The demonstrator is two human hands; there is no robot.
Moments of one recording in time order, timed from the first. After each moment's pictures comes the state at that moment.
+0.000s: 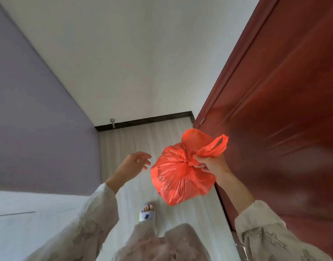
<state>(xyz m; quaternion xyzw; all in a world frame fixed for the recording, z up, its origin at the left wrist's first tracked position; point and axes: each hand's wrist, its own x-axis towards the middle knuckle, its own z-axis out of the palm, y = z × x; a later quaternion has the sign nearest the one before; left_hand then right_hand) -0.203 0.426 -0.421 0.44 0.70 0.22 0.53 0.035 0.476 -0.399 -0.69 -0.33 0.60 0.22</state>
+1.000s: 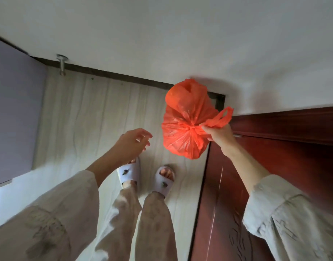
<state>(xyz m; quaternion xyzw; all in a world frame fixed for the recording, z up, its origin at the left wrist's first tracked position) -0.159 0.818 -0.806 0.29 0.76 0.18 0.55 0.042 0.971 -0.844 -0.69 -0.46 0.56 0.02</state>
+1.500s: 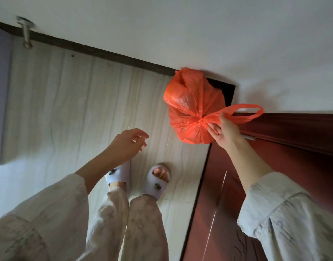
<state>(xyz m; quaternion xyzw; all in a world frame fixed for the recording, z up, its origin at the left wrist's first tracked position) -0.143 0.823 -0.902 0.25 0.76 0.16 0.58 0.059 1.001 -0.959 -0.75 -0.14 0.63 0.14</state>
